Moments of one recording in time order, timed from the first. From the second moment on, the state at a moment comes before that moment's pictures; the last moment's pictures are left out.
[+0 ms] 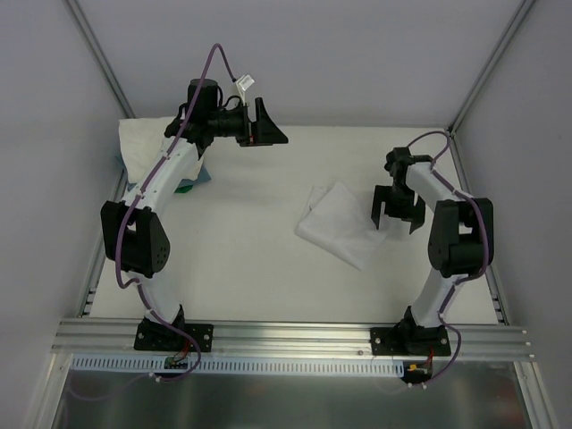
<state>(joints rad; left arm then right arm) -0.26 1.81 1.72 -0.35 0.91 -0.48 0.11 1.82 1.34 -1.02 0.17 0.30</state>
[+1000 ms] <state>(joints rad) -0.26 1.81 1.72 -0.38 0.91 -0.48 0.19 2.12 1.66 -1.01 0.32 0.29</state>
